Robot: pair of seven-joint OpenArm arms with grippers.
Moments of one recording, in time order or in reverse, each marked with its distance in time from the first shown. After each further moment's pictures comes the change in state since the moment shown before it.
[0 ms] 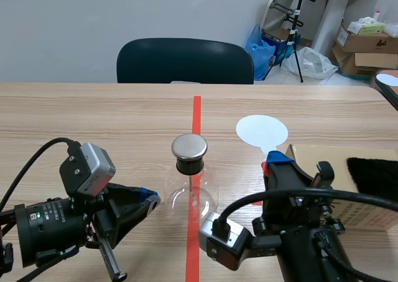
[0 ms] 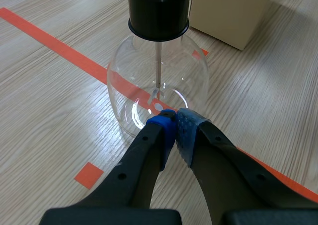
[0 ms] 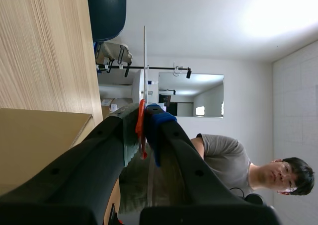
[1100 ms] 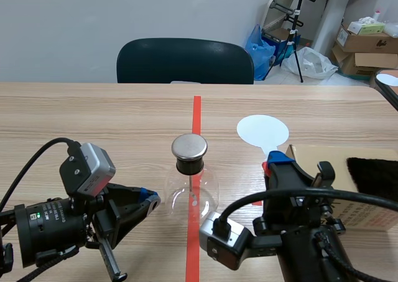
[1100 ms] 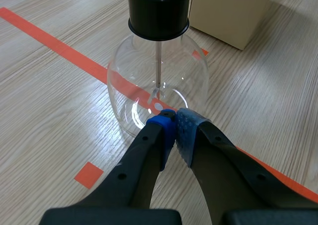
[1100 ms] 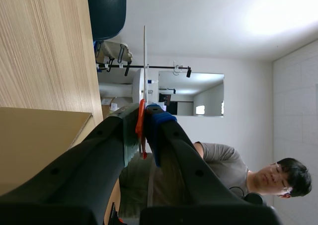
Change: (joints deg) left arm 0.0 0.0 0.0 0.0 0.0 0.0 0.0; right arm 0.0 0.0 0.0 0.0 0.0 0.0 -0.3
